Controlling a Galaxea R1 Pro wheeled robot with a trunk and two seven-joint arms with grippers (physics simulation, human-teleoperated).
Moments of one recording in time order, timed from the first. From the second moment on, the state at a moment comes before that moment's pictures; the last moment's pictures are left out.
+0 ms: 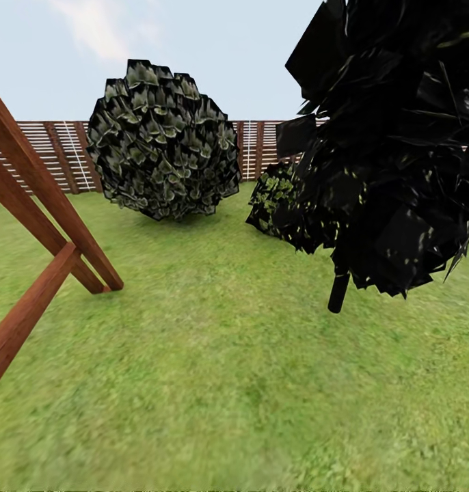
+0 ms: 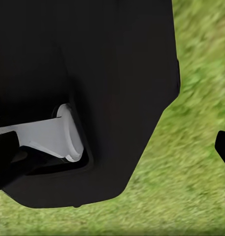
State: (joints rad) left arm -0.01 -0.02 -0.06 -0.03 -0.02 -0.43 -0.02; right arm 0.00 0.06 -0.21 -0.01 0.00 -0.13 0.01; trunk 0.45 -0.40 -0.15
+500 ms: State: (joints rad) left arm -0.01 -0.02 -0.06 -0.03 -0.02 -0.43 -0.02; right arm 0.00 0.06 -0.21 -0.01 0.00 -0.13 0.01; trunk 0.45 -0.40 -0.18
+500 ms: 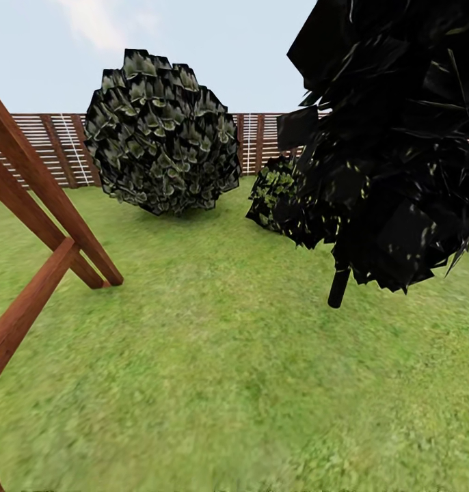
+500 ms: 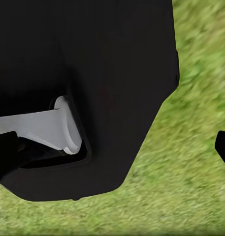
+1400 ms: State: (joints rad) left arm -0.01 -0.02 -0.06 -0.03 -0.02 -0.43 -0.02; right arm 0.00 0.06 -0.21 -0.01 0.00 -0.13 0.01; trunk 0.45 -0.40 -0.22
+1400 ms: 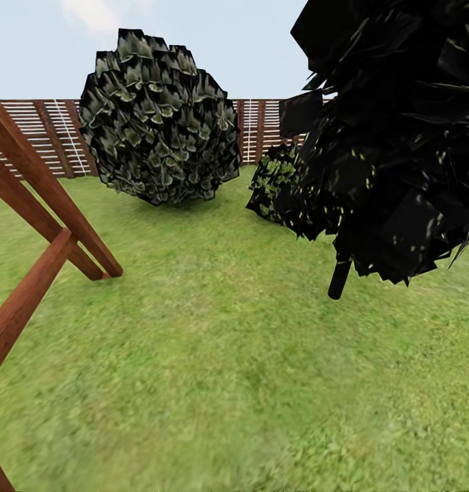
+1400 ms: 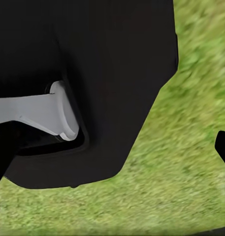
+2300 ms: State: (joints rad) left arm -0.01 -0.02 -0.06 -0.03 -0.01 -0.44 -0.02; right arm 0.00 0.06 -0.21 -0.01 0.00 -0.13 0.01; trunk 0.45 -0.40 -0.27
